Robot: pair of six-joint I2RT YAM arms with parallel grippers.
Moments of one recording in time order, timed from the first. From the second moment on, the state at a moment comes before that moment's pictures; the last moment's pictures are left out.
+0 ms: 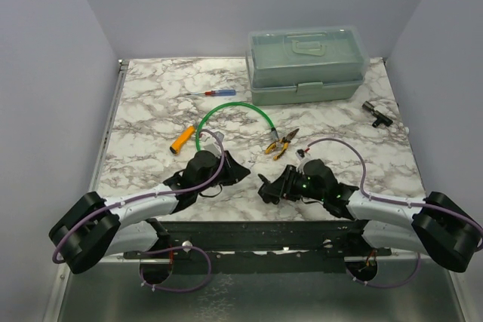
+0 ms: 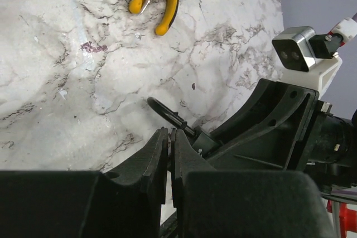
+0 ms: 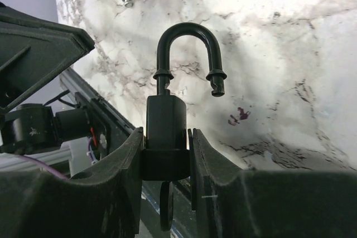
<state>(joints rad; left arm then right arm) -0.80 1.15 0.36 0.41 0.06 -0.91 0.82 1.13 0.26 0.35 -0.19 1.03</state>
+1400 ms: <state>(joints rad) -0.80 0.57 0.83 -0.59 -0.56 -0.50 0.68 1.35 0.23 0.56 -0.24 1.14</state>
